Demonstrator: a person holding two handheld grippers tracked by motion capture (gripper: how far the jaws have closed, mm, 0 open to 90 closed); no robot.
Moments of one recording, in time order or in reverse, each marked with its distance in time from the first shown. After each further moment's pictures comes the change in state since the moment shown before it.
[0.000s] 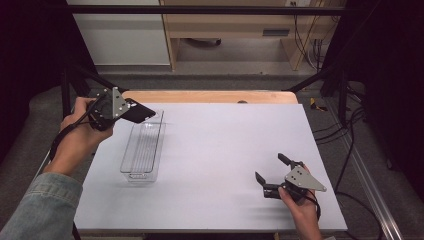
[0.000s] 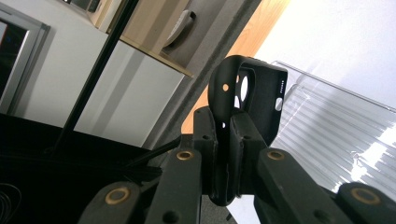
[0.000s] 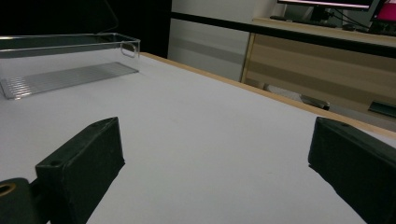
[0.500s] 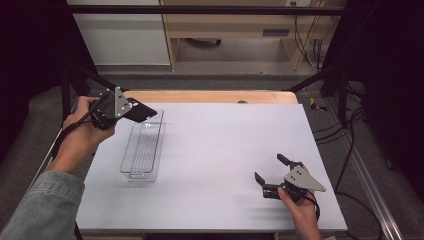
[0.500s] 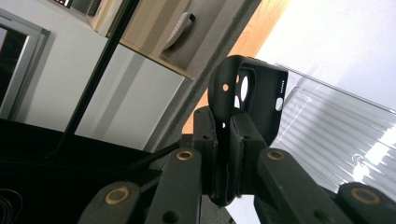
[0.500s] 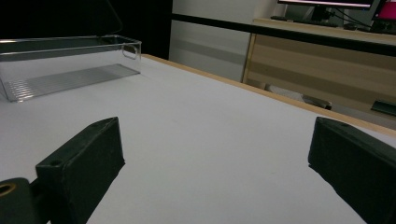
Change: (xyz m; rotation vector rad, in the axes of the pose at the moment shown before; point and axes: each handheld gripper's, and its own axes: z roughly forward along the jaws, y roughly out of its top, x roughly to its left) left arm 0.000 0.002 0.005 -0.003 0.002 0.015; right arm 0.001 -0.001 0.000 -0.006 0.004 0.013
